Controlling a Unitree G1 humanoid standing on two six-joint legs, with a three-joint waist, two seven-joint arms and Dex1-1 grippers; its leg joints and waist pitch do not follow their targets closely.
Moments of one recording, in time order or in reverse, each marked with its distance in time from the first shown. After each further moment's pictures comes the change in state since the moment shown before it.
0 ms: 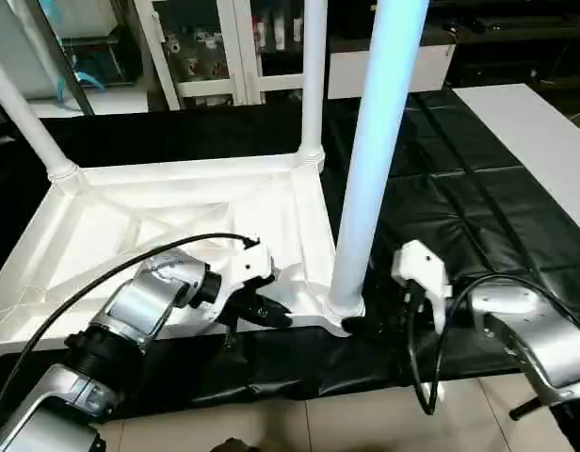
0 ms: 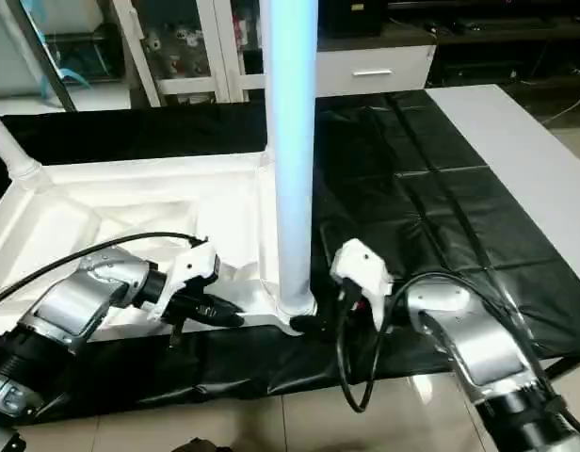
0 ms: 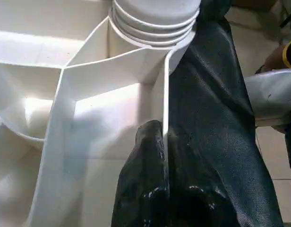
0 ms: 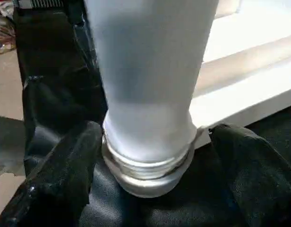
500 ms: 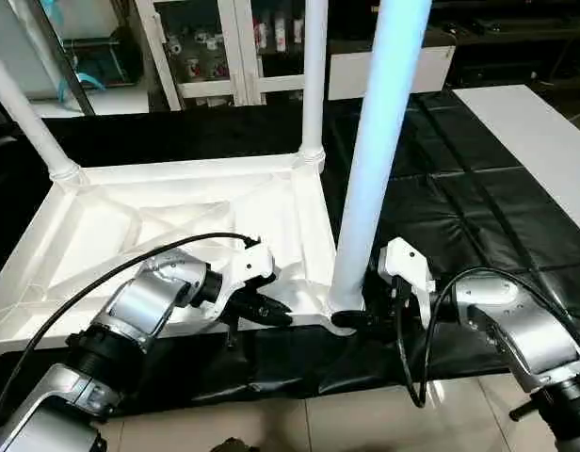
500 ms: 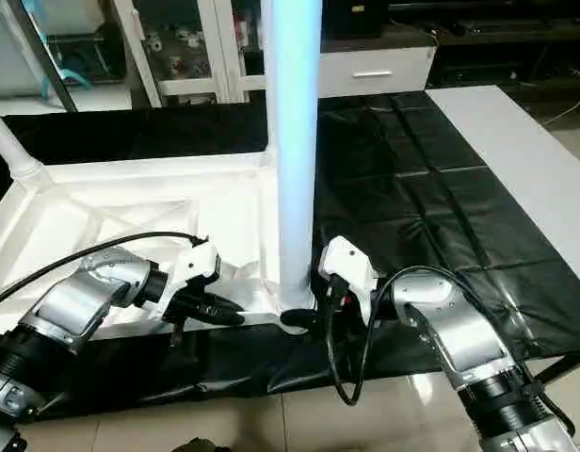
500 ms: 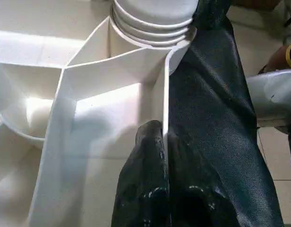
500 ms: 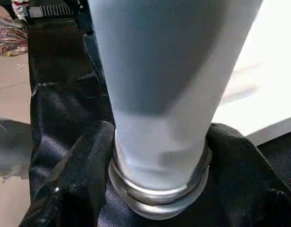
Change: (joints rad) left arm -0.002 -0.002 -0.001 0.000 0.003 0.004 0.010; right arm -0.039 0.033 0.026 0.066 -0.005 -0.023 0.032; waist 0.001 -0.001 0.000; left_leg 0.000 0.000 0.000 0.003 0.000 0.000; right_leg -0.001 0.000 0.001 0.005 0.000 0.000
